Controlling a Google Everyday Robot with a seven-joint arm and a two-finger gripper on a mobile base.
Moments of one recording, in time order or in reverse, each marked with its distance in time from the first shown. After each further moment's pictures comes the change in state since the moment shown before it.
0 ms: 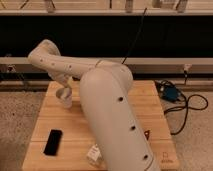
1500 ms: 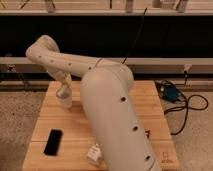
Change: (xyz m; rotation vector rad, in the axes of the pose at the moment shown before) arm 0.001 -0.001 -0.020 0.015 -0.002 0.003
